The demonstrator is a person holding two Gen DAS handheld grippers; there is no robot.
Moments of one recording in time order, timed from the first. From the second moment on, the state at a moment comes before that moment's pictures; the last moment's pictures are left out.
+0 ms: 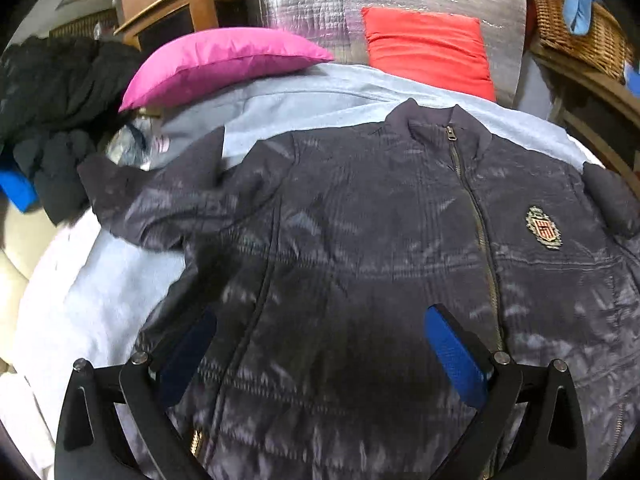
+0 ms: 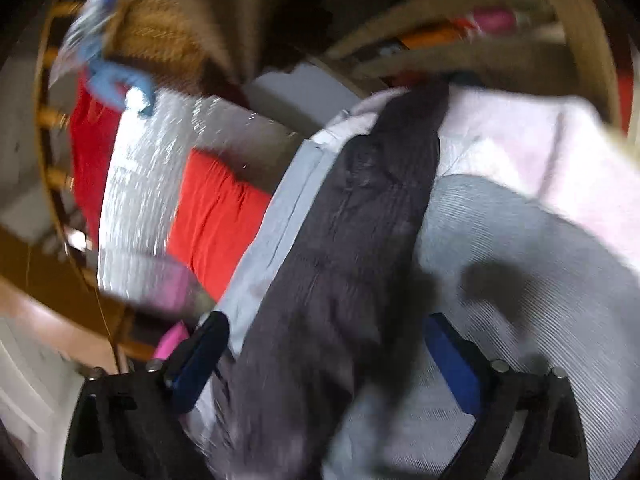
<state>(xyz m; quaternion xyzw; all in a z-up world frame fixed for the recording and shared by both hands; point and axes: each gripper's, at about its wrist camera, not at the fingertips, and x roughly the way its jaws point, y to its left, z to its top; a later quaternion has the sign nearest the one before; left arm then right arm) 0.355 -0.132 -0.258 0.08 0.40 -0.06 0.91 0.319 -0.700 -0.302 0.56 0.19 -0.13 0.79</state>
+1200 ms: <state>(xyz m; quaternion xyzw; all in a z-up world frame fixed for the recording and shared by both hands) 0.343 -0.035 -0.242 -0.03 0.41 -0.04 0.91 0.405 -0.344 -0.278 0.48 0.35 0.11 0.80</state>
